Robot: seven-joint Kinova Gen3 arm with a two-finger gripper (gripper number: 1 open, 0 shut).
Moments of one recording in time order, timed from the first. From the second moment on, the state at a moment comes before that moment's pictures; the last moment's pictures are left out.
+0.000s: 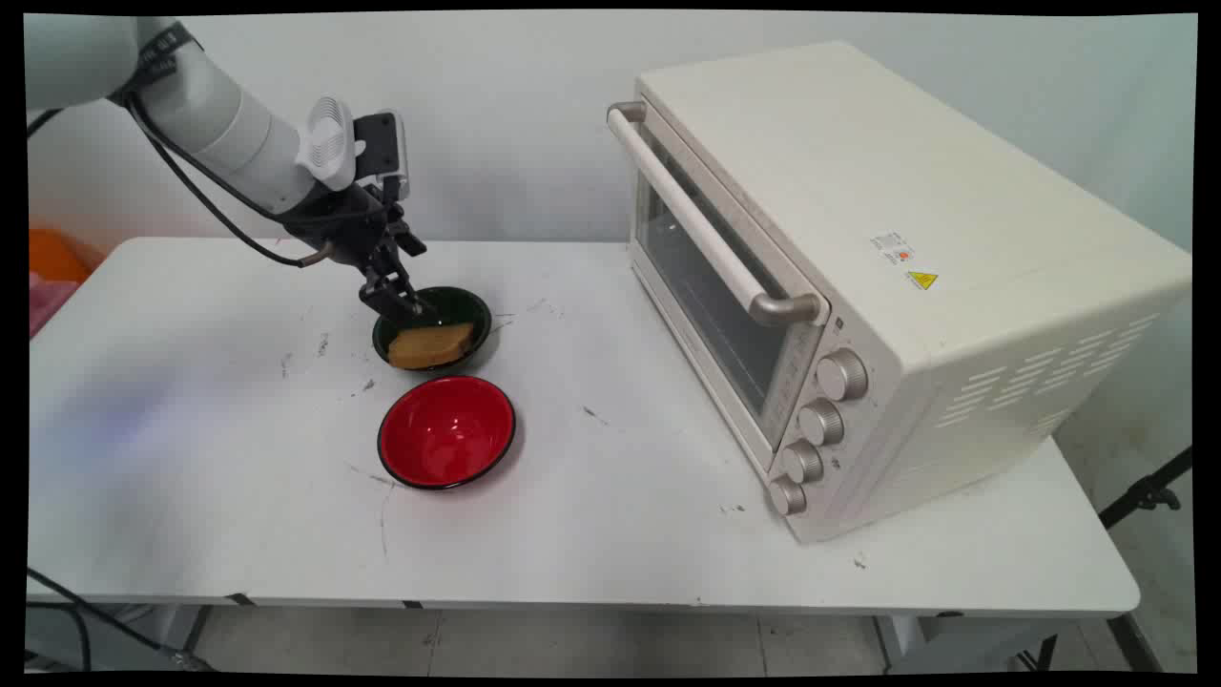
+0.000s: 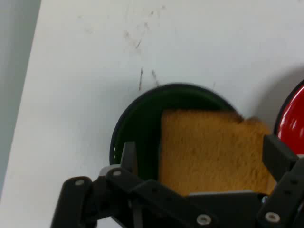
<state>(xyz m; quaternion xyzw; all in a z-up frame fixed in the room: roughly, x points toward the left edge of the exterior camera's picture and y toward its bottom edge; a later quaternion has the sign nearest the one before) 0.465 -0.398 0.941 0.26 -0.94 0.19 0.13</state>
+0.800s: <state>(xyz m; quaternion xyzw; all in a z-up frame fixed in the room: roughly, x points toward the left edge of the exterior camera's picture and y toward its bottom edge) 0.437 -0.361 1.028 0.28 -0.92 0.18 0.23</state>
